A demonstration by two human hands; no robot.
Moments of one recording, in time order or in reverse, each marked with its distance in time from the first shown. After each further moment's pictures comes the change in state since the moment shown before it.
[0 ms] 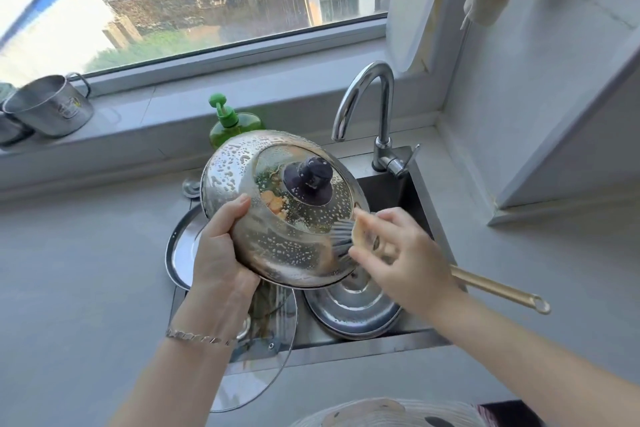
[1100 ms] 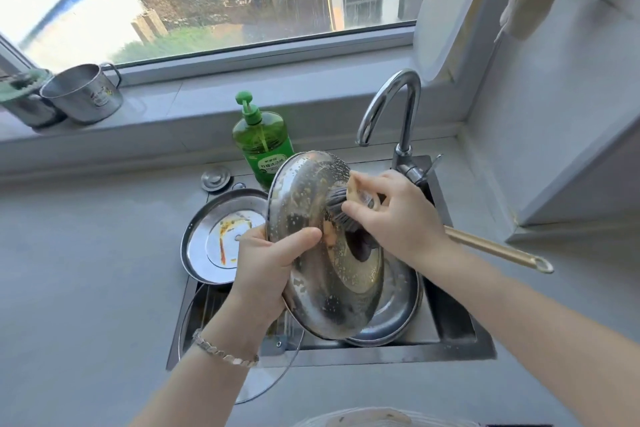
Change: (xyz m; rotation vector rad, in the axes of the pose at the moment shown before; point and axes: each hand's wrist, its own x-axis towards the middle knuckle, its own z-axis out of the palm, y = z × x) left_hand -0.022 -0.012 -0.006 0.326 -0.204 0.146; right_hand 0.058 -0.045 -0.003 -0.053 -0.201 0.131
